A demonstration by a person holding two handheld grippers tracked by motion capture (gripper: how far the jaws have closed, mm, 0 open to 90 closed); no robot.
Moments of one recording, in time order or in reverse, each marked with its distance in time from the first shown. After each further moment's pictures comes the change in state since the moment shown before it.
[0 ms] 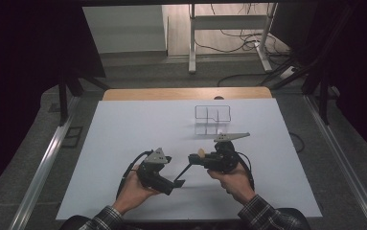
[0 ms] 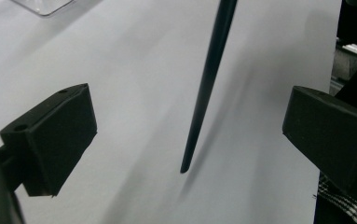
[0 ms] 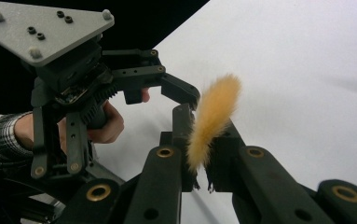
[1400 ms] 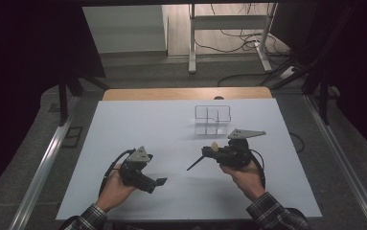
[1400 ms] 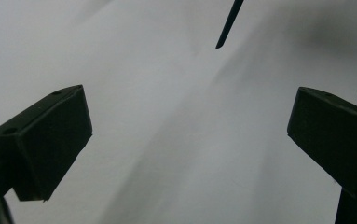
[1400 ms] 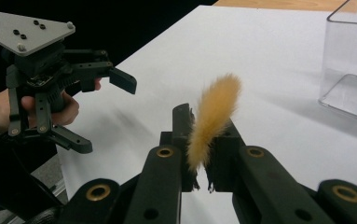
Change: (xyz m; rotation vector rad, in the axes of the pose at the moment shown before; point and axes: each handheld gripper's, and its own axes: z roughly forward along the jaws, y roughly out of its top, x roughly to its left) left arm 0.022 -0.023 -0.035 0.061 0.091 0.000; right arm -0.014 0.003 -0.031 -0.069 -0.120 -0.064
